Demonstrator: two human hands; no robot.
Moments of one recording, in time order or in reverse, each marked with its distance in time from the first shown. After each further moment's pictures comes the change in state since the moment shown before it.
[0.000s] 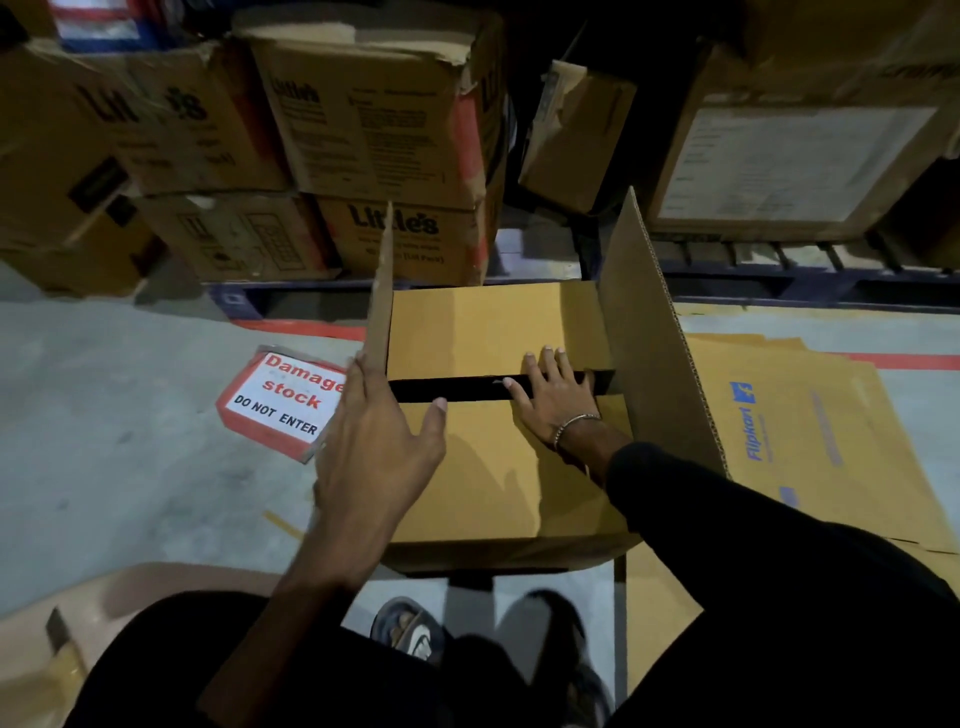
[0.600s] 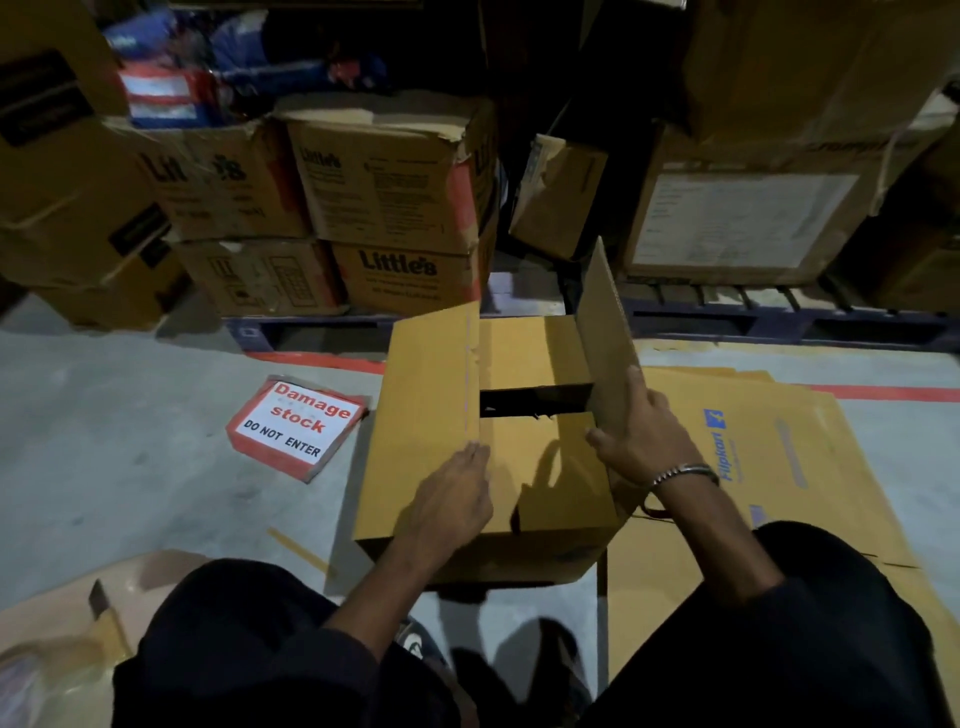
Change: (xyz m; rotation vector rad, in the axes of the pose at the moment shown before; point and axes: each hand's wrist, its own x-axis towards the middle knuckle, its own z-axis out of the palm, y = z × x) left_hand -0.037 -0.008 0.100 0.104 -0.294 0.470; right_hand -0.176 0.037 -0.132 0.331 0.090 0.305
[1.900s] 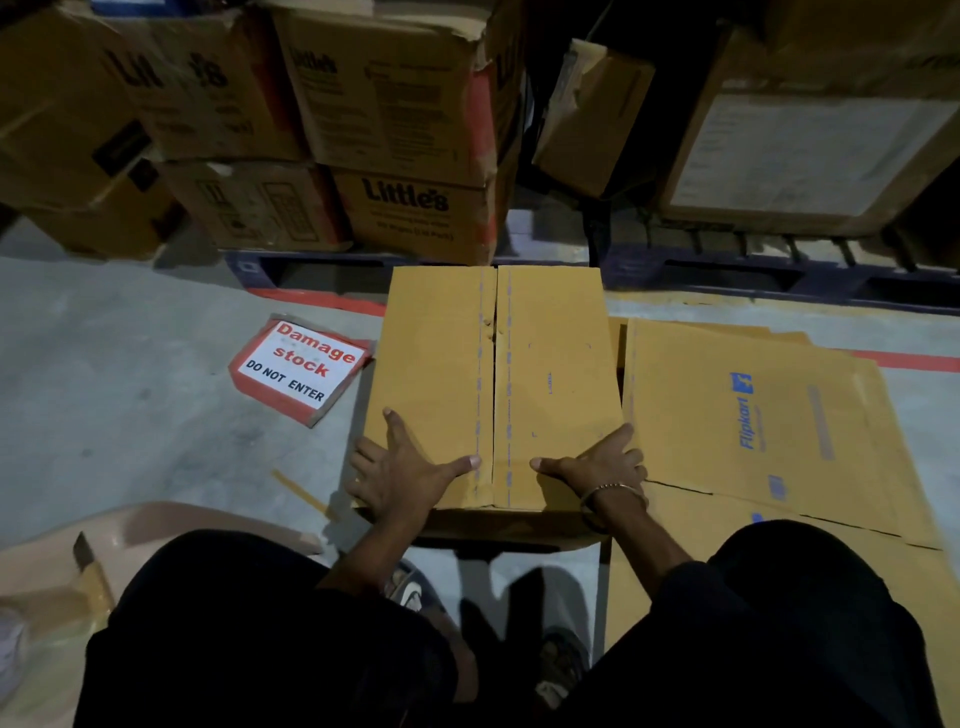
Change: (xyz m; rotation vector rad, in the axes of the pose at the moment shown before) left_hand 0.010 -0.049 0.036 -0.004 0.009 -0.889; right_hand 0.040 0.024 0.148 0.186 -0.215 0.493
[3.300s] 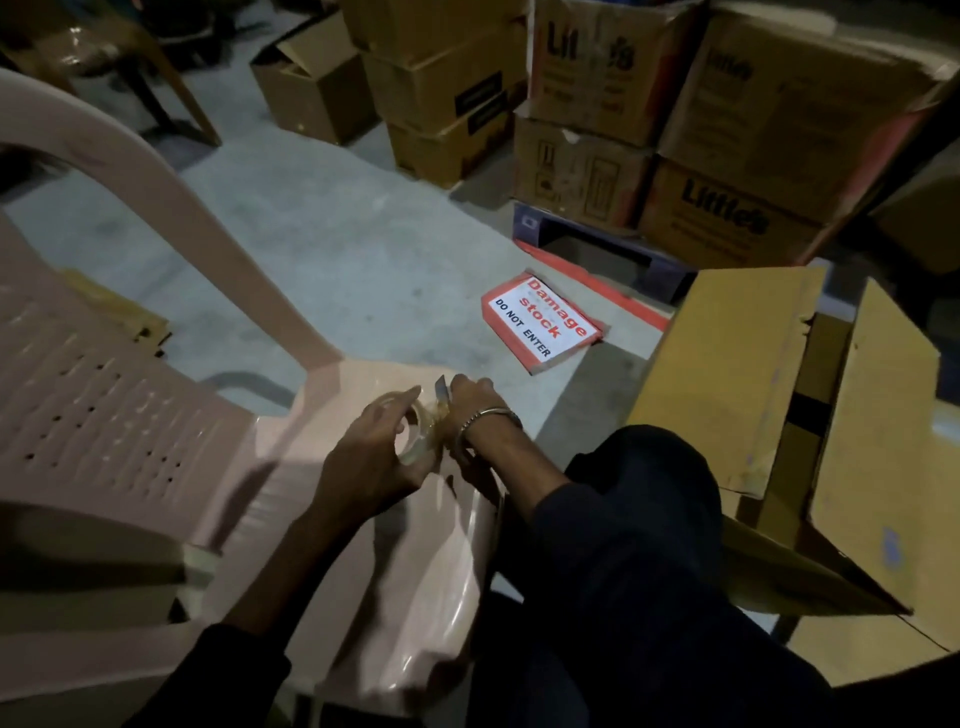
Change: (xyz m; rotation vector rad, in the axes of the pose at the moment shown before) left_hand -0.085 -0.372 -0.152 -0.306 0.388 0.230; right_hand -0.360 -0.220 0.244 -0.724 -0.481 -1.108
